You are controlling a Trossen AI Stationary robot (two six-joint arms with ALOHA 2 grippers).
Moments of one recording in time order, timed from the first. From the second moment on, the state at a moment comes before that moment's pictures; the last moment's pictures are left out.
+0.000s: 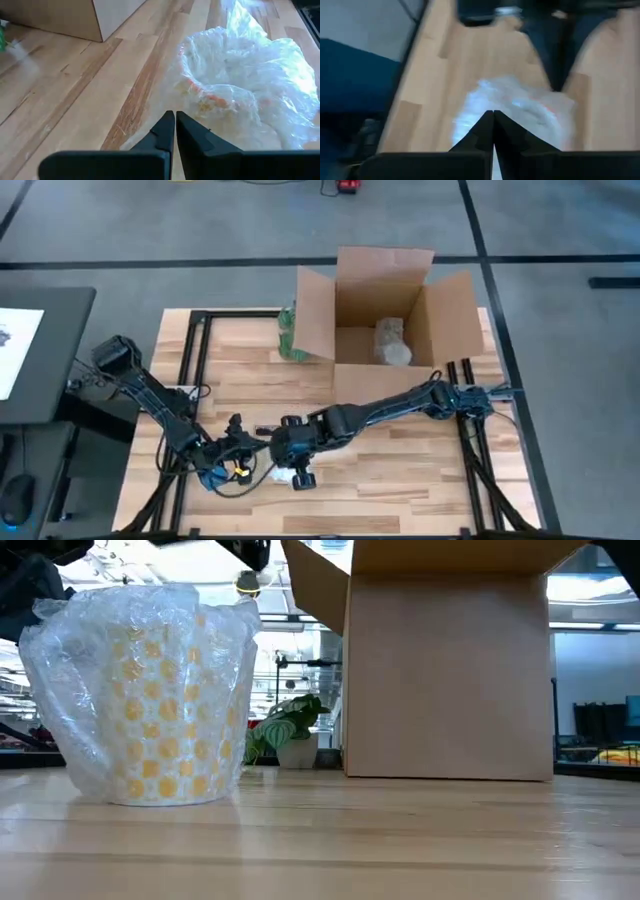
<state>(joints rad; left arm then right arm) -0.85 1.33 0.55 -0.11 -0.92 -0.83 0.29 2.36 2.35 -0.88 -0.08 0.10</state>
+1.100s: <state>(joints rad) -0.85 1.33 0.55 -0.11 -0.92 -0.84 0.23 2.41 2.35 -0.92 -0.07 0.13</state>
